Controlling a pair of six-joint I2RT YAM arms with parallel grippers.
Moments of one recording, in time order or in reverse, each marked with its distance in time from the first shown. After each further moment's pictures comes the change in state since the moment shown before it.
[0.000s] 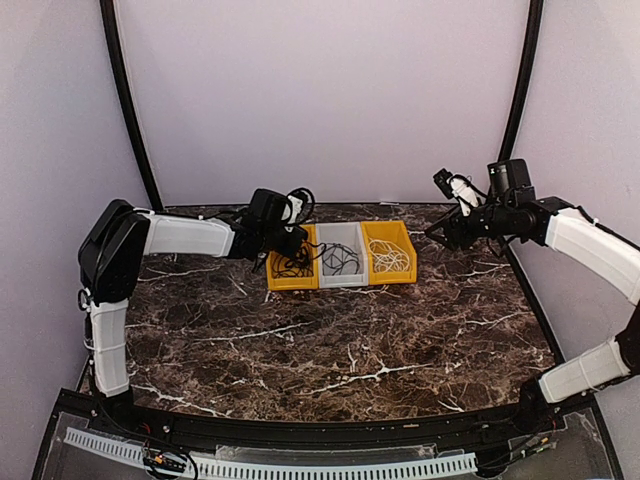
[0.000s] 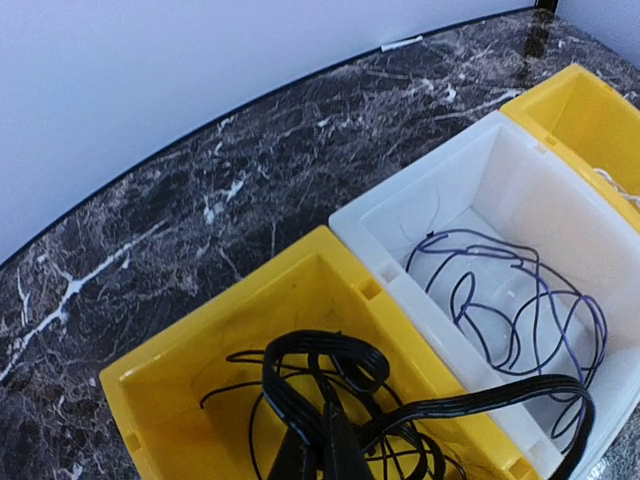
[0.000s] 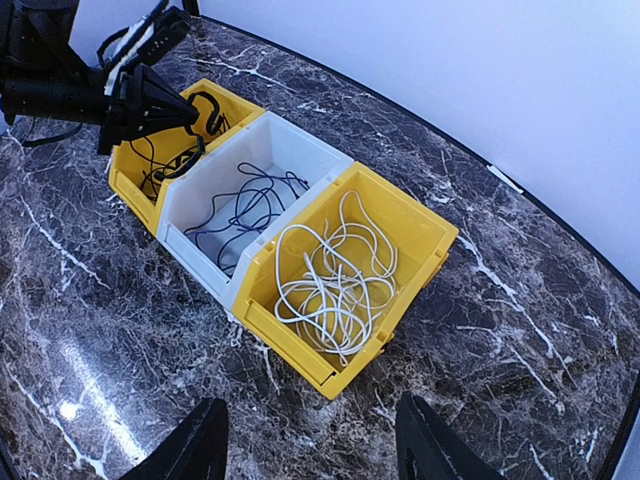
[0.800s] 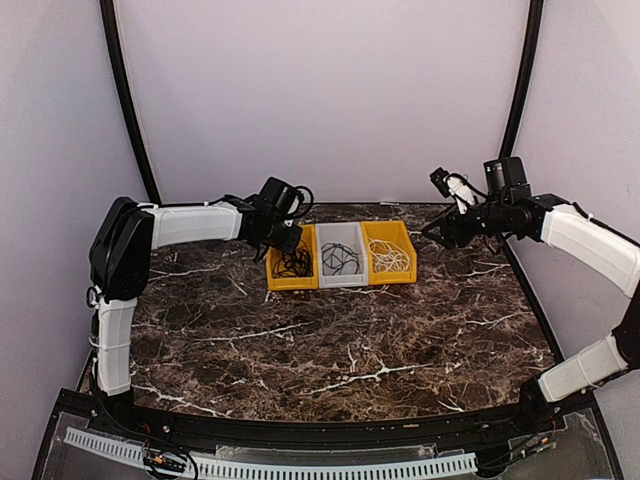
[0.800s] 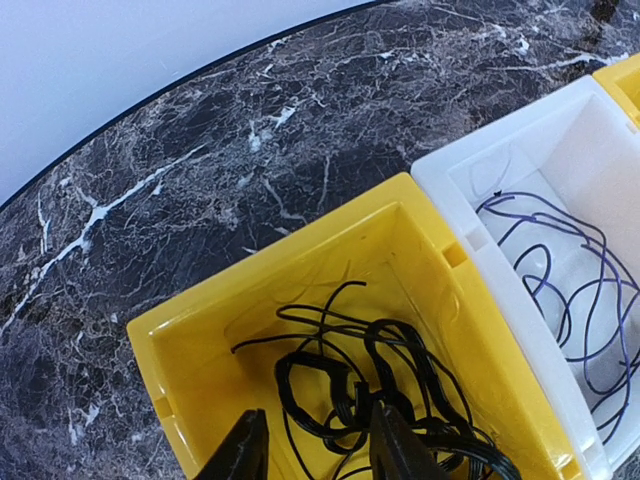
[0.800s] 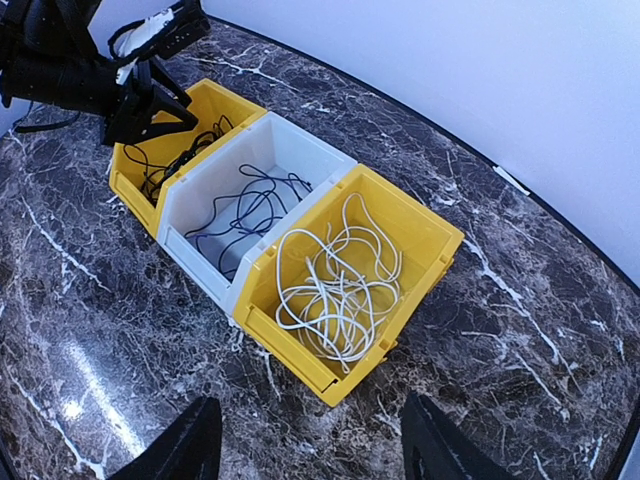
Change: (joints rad) left arm 0.000 0.082 0.222 -0.369 -0.101 -0.105; right arm 0.000 0.035 0.016 0.009 -0.022 0.002
